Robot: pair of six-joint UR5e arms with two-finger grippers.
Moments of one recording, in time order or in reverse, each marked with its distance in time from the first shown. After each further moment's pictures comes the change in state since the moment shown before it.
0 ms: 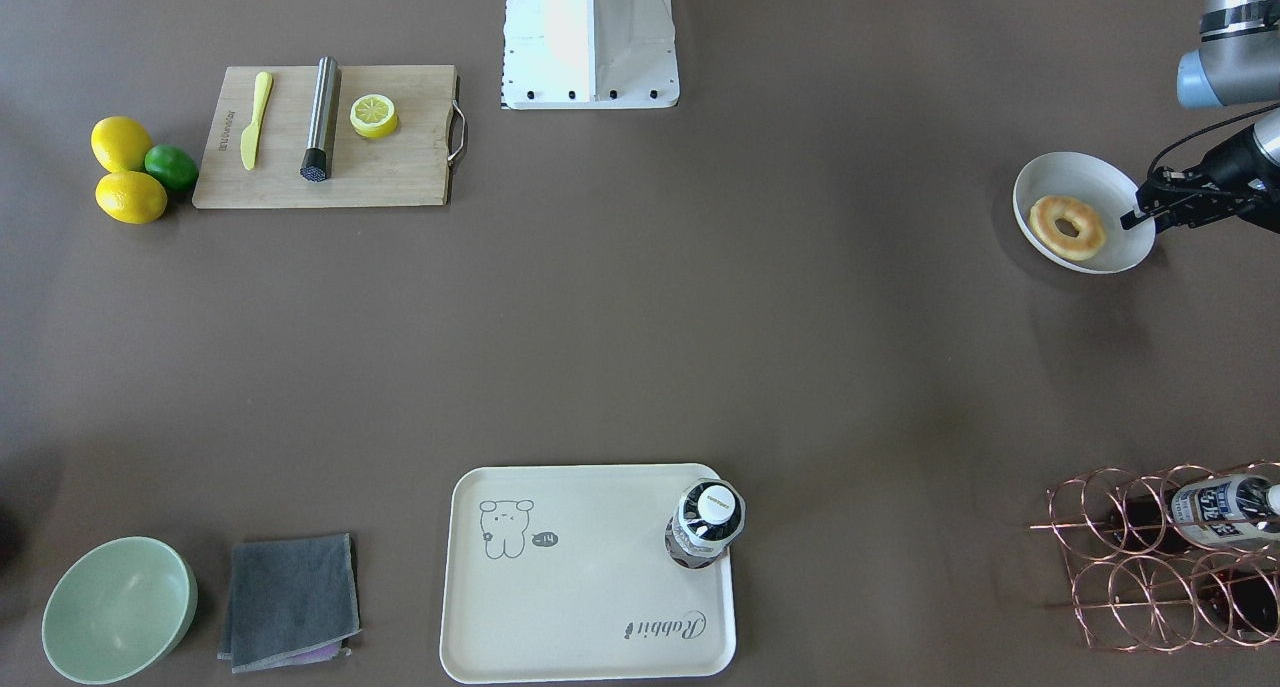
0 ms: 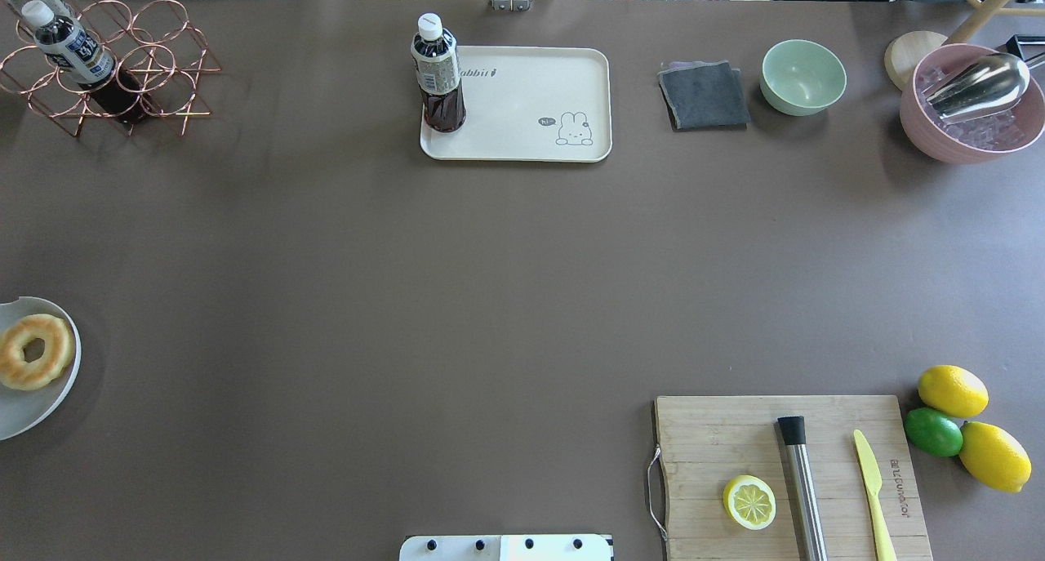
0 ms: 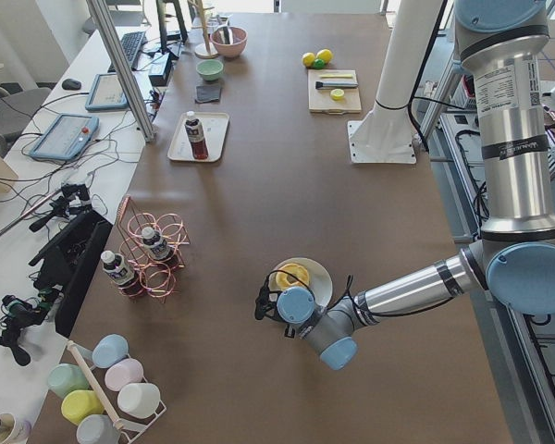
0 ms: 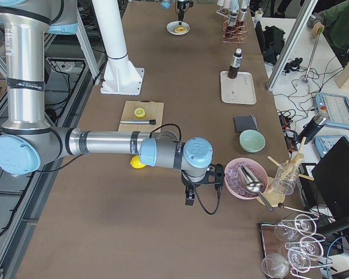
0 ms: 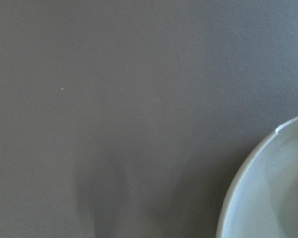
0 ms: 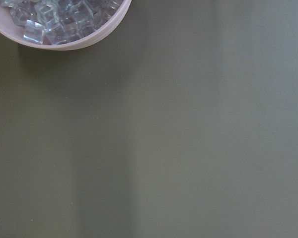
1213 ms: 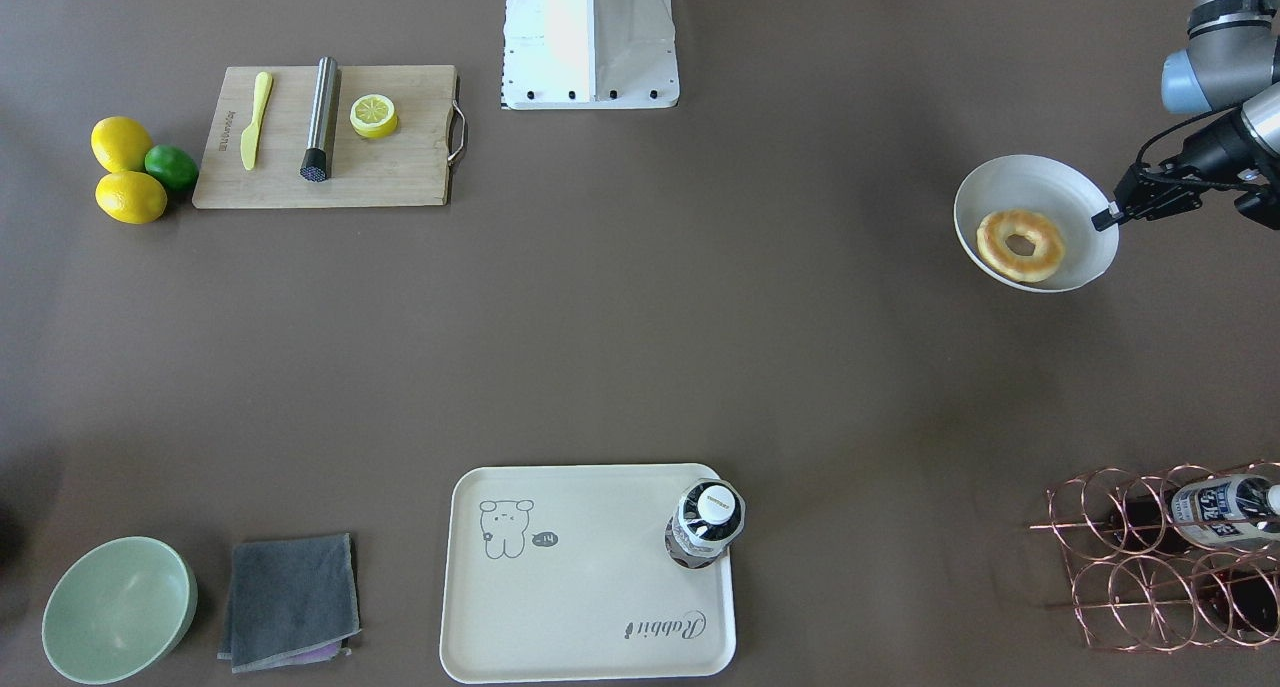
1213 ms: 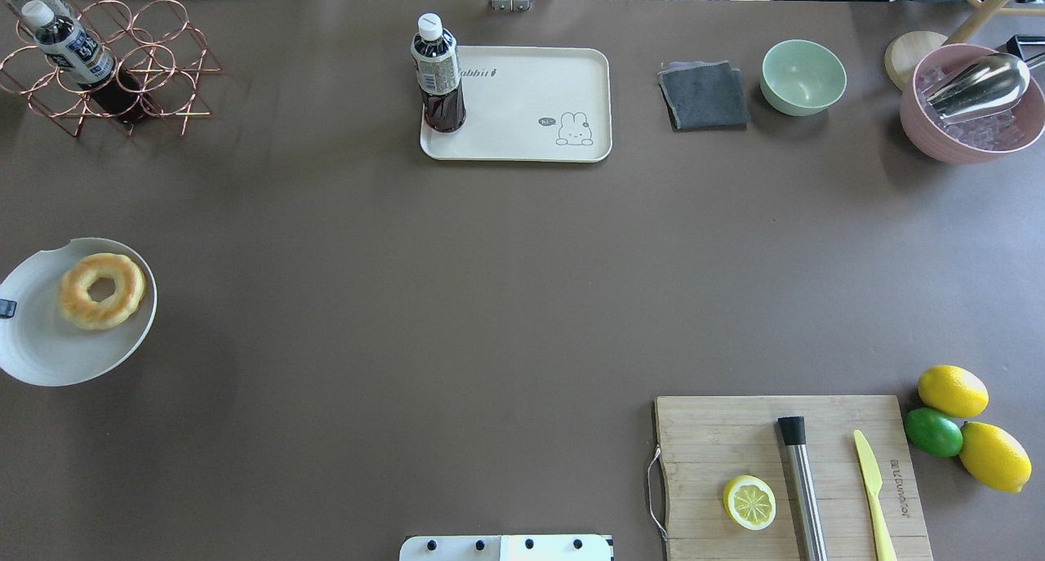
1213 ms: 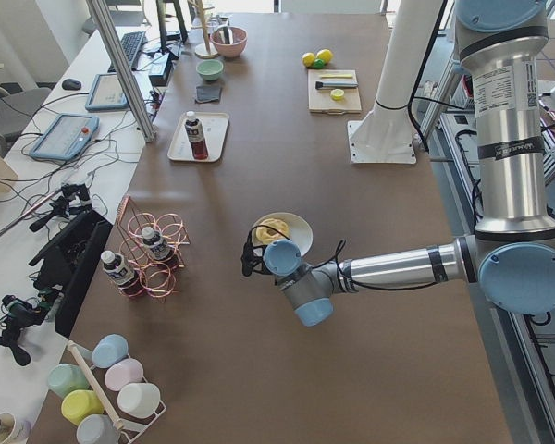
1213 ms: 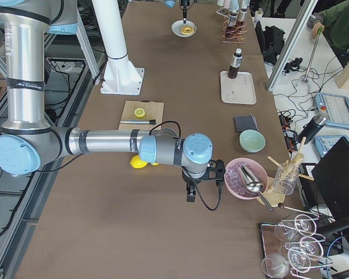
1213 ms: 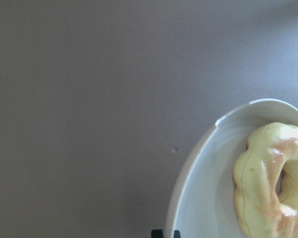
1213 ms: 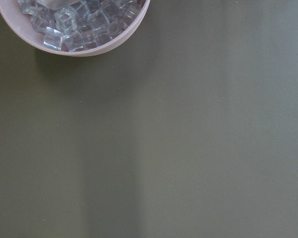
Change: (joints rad) left arm -0.007 -0.029 -0.225 -0.003 -0.067 -0.379; right arm 0.000 -0.001 0.031 0.000 0.021 0.000
